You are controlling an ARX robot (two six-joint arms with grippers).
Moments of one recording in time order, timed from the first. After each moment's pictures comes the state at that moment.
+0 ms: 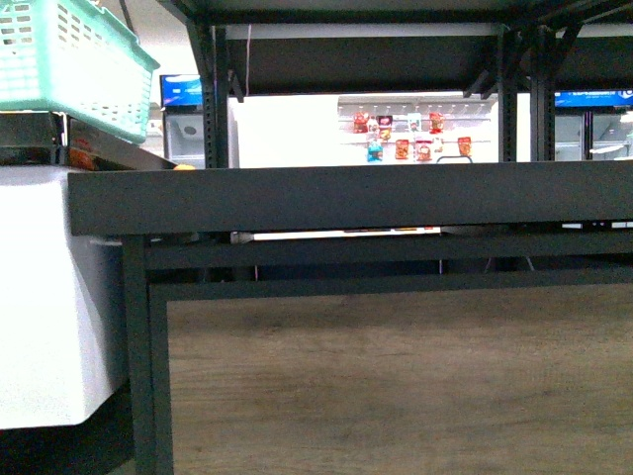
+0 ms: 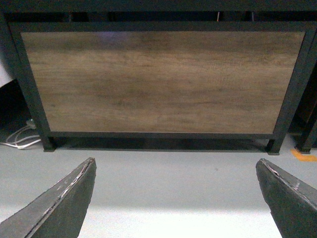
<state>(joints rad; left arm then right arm) 0.00 0.00 0.01 0.00 0.00 0.00 0.00 0.00 0.02 0.00 0.00 0.00</state>
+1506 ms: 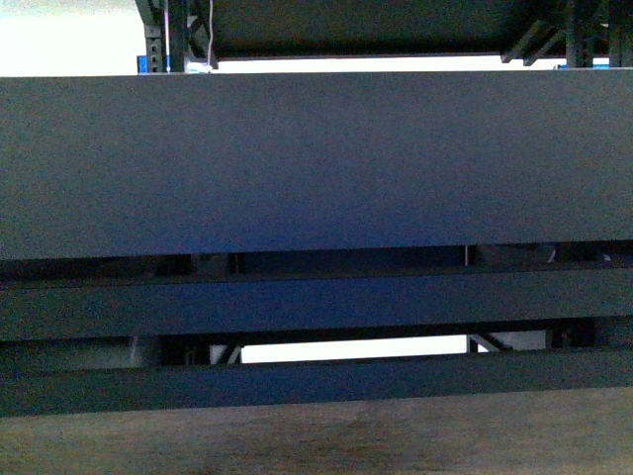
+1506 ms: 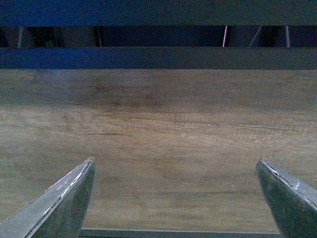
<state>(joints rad) 0.00 0.00 0.01 0.00 0.00 0.00 0.00 0.00 0.02 0.00 0.00 0.00</state>
